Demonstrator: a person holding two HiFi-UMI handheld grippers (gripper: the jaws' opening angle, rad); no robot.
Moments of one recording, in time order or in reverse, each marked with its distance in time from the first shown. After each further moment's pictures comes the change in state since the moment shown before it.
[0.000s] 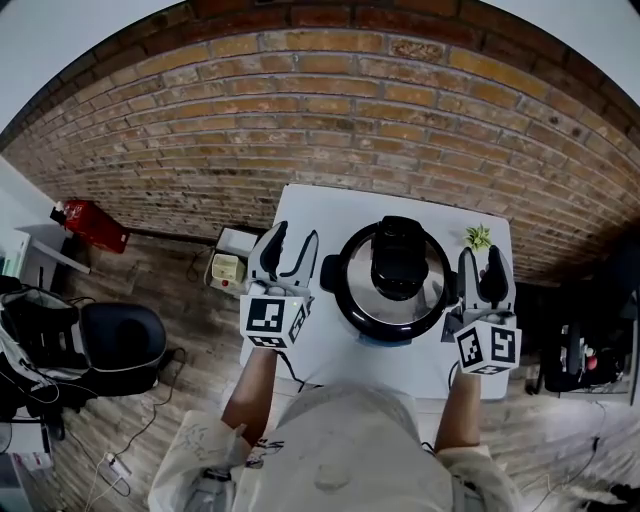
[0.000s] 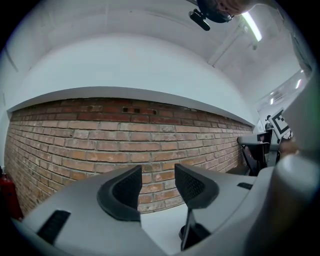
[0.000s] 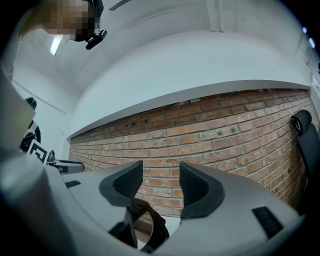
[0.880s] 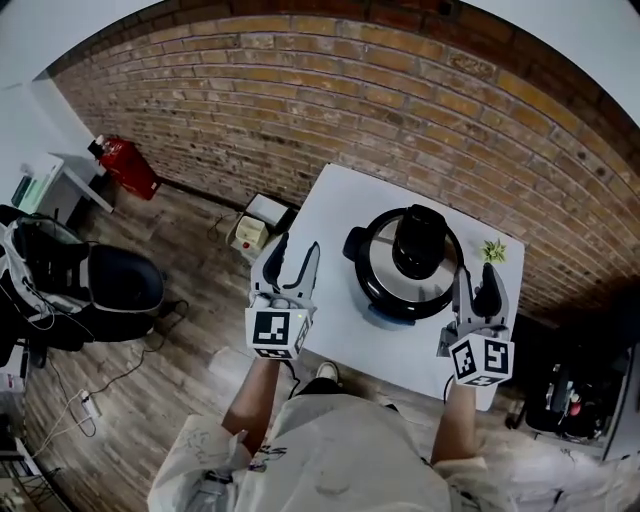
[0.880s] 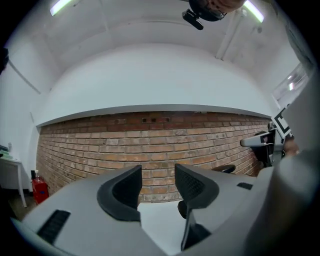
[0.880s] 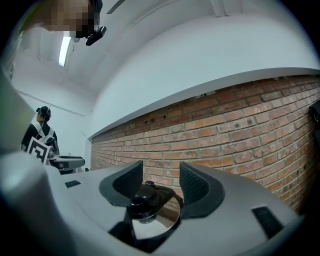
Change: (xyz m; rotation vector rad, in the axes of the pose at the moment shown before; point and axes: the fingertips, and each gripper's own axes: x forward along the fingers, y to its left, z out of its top) left arm -0.121 -0.006 0.009 0.018 0.005 0.259; right arm -0.038 0.045 -0.011 0.005 0.090 0.215
